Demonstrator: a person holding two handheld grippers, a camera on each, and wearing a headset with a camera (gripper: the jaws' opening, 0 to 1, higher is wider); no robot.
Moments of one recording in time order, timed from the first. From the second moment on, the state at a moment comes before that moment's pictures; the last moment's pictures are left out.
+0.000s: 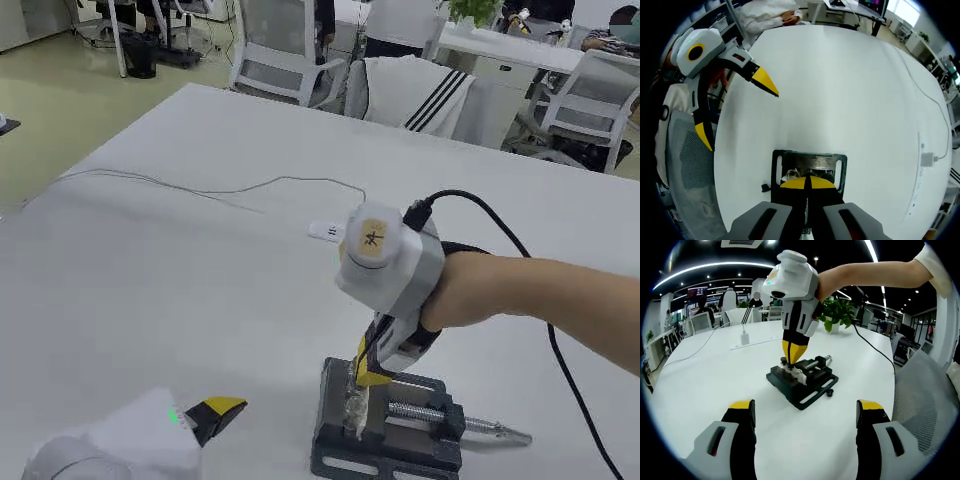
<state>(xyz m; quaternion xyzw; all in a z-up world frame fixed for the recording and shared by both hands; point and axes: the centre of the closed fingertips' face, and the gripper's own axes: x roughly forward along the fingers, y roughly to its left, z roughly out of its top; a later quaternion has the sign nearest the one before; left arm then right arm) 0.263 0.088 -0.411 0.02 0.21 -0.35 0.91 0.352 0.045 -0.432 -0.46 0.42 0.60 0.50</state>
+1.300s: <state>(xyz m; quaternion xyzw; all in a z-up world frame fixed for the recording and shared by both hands) 0.260 0.086 -0.405 0.03 0.20 -0.36 0.91 0.347 0.033 -0.428 -0.44 0.38 0.60 0.54</state>
